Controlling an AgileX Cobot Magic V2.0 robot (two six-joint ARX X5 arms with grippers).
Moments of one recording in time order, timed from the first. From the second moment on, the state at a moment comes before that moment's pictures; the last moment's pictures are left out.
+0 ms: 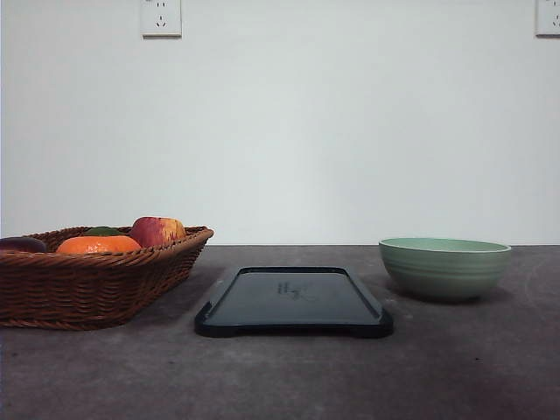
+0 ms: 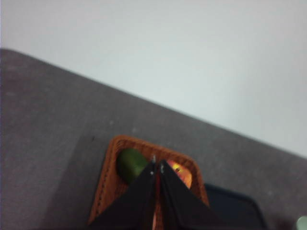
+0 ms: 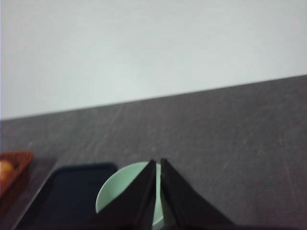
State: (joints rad) left_arx -0.01 0.51 0.60 -0.22 0.08 -0.39; right_arx 0.02 0.42 0.52 -0.22 -0.16 0.24
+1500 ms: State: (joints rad) left_arx -0.12 1.07 1.01 -0.69 0.24 -0.20; right_arx 0.02 1.01 0.88 -0.74 -0.38 0.14
